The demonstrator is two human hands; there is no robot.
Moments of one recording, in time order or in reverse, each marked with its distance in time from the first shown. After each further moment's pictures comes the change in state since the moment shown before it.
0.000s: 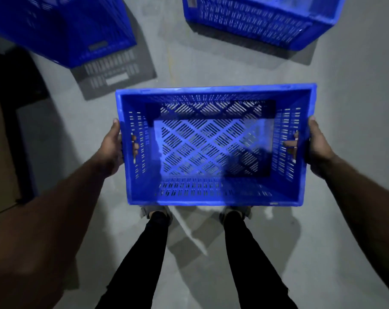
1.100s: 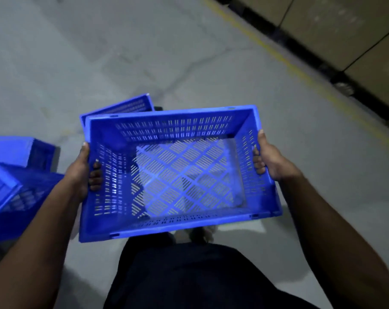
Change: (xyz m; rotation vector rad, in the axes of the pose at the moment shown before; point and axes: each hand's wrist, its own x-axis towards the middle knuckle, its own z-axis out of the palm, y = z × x) left_hand -0.413 0.293 0.297 0.362 -0.259 0.142; right_hand -0.423 -0.092 -0.318 0.495 0.269 -0.057
